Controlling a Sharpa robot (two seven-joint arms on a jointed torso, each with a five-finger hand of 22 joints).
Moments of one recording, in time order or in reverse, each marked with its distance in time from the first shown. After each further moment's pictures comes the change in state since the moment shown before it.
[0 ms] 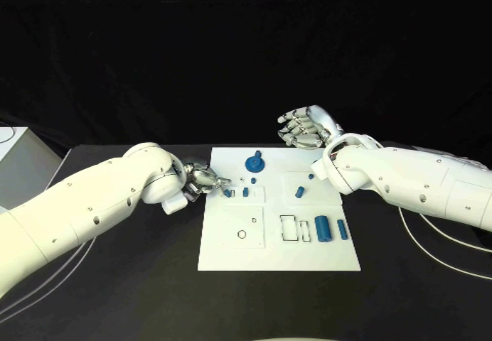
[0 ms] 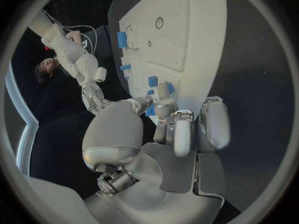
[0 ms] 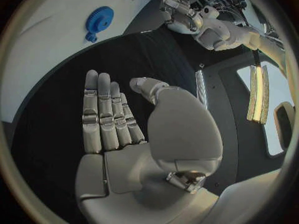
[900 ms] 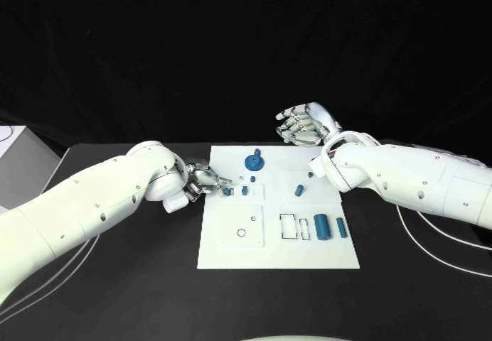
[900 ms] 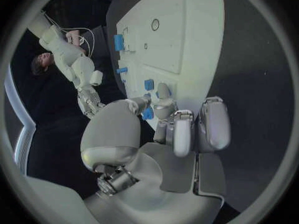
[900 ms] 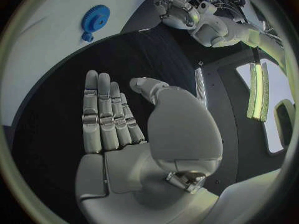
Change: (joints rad) left arm 0.002 0.033 -0.006 -0.047 -0.008 0.040 -0.008; left_hand -0.041 -0.030 0.034 0.011 0.000 0.002 -0.002 0.005 0.005 0.011 0.004 0.004 0.024 0.000 0.000 0.000 0.000 0.000 0.000 0.000 0.008 0.000; right arm 0.001 0.005 0.000 -0.001 0.029 -0.002 0.017; right_hand 0.000 0.000 0.000 0.000 0.000 -0.002 -0.002 0.000 0.000 0.004 0.004 -0.004 -0.012 0.000 0.000 -0.008 -0.003 0.000 0.000 0.000 -0.008 -0.009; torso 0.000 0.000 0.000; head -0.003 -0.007
